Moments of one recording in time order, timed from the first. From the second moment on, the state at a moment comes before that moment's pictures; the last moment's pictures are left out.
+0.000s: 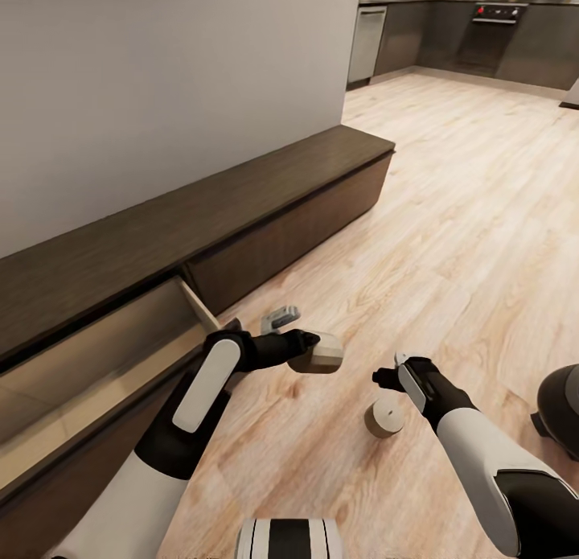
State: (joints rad) left arm -0.72 -0.14 -0.41 -1.42 1.19 0.83 0.67; right arm -0.92 -0.07 0.01 -0.46 -0.17 0.61 -0.13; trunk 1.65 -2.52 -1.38
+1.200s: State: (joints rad) left arm -0.72 -0.14 -0.41 -1.42 1.19 0.83 0.67; right arm -0.92 -0.07 0.00 -0.47 -0.17 0.61 -0.13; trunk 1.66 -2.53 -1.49
